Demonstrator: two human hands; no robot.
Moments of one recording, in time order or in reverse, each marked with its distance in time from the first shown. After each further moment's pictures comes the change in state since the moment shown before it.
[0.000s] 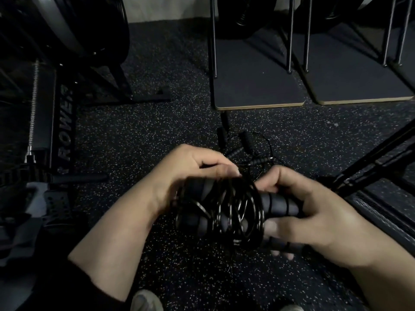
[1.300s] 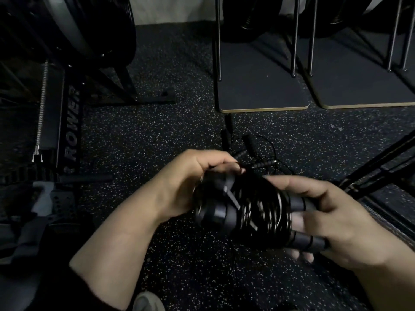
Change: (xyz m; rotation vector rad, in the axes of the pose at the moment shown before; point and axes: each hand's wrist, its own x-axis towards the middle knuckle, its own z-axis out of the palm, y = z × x) left_hand -0.014 0.008 0.001 -0.301 -0.014 0.043; right_hand 0.004 -0.004 0.002 0.136 -0.010 0.013
